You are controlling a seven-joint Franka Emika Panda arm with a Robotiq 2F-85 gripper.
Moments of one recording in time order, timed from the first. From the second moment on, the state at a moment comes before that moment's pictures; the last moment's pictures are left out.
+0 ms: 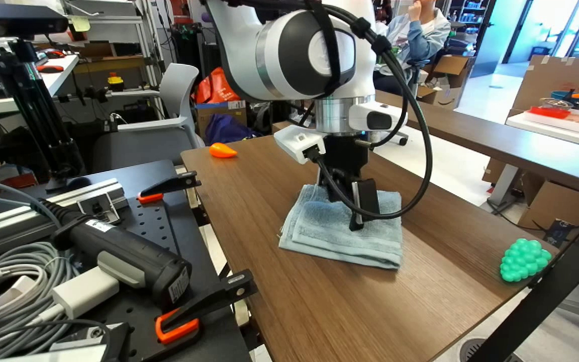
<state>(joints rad) 0.26 0.72 -0.27 -2.06 -0.14 2.74 0.39</state>
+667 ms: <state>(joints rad) 0.09 0.88 -0.18 -1.66 0.05 2.49 0.45</state>
